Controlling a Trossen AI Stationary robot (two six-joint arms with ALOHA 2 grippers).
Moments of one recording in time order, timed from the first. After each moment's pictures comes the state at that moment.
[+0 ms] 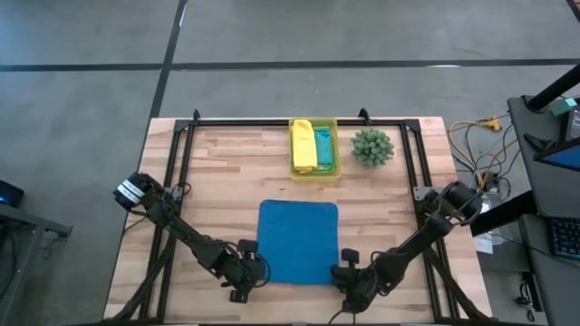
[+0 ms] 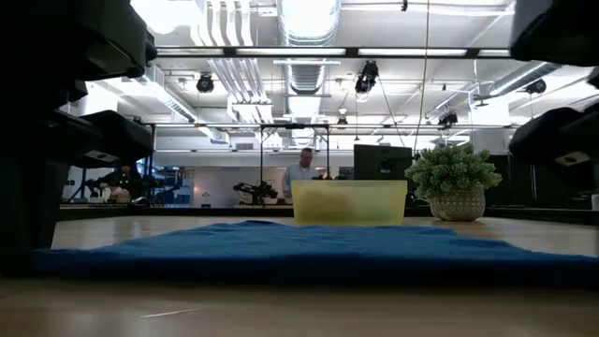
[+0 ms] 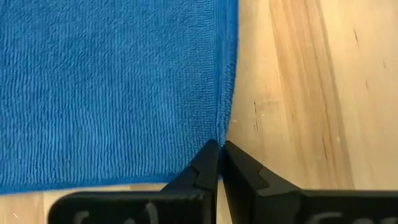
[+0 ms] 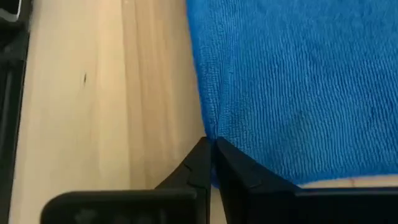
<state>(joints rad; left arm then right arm) -0.65 1.83 0.97 -0.29 -0.14 -0.54 0.78 1.92 1.02 -0.20 0.33 0.81</state>
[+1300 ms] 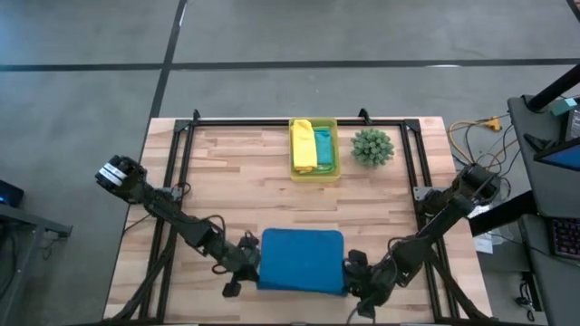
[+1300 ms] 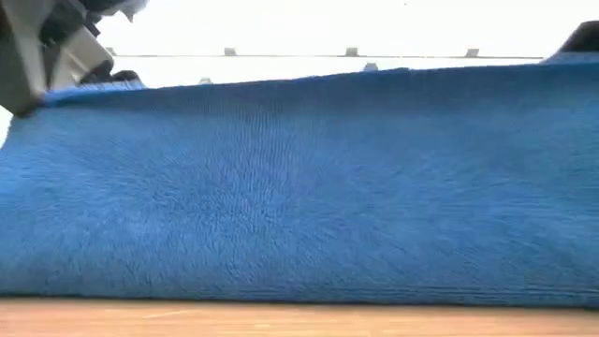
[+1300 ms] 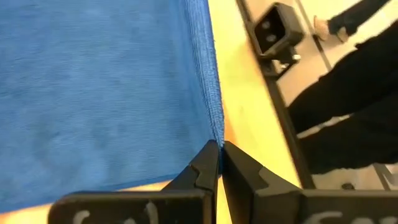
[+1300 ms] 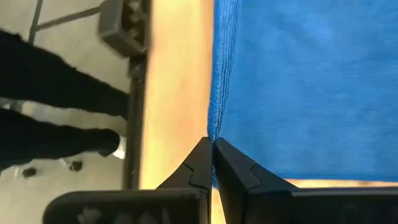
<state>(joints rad) -0.59 1.54 0.76 0.10 0.05 -0.52 0.80 1.68 0.97 -0.18 0.22 0.81</state>
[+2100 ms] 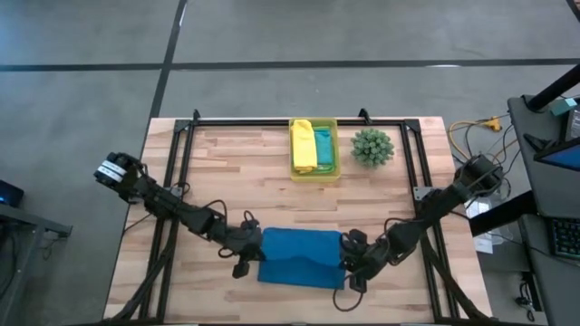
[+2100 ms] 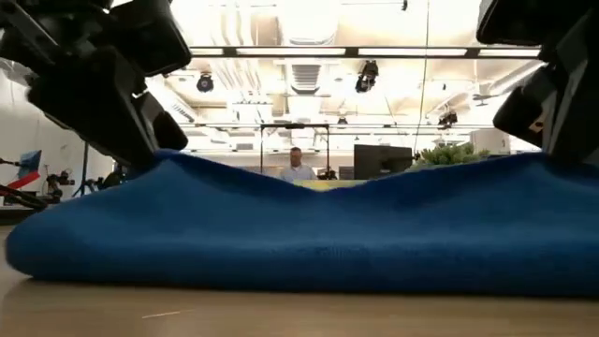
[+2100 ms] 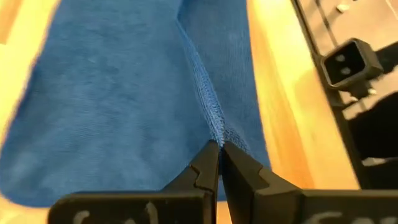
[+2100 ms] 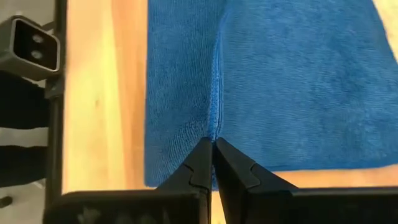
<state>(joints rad) -0.45 1.50 0.63 0.23 0.00 -0.51 0.66 1.58 0.82 -0.17 0.21 0.81</state>
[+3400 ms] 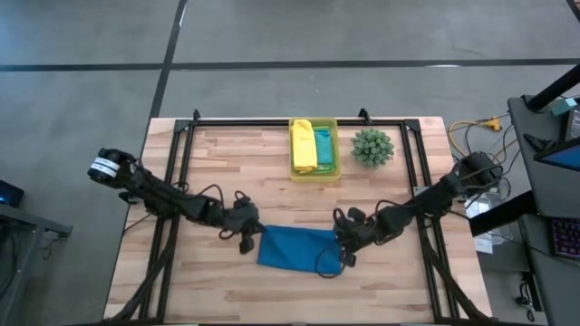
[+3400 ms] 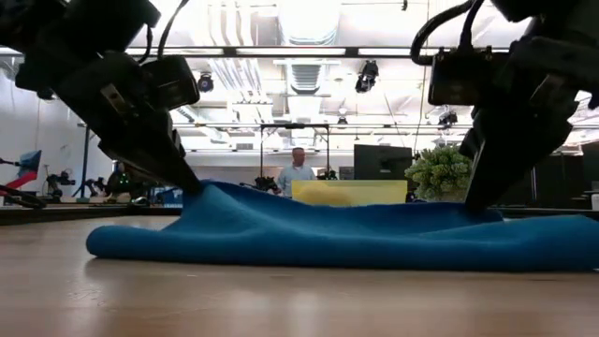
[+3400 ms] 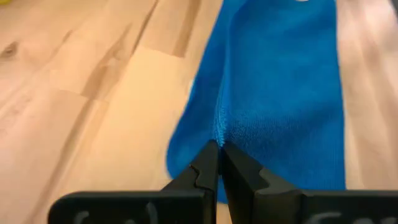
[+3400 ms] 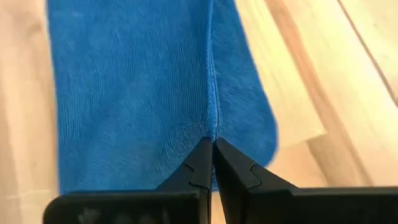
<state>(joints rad) -0.30 1.42 0.48 0.27 -0.19 -0.51 0.45 1.58 0.75 -0.24 0.21 0.74</state>
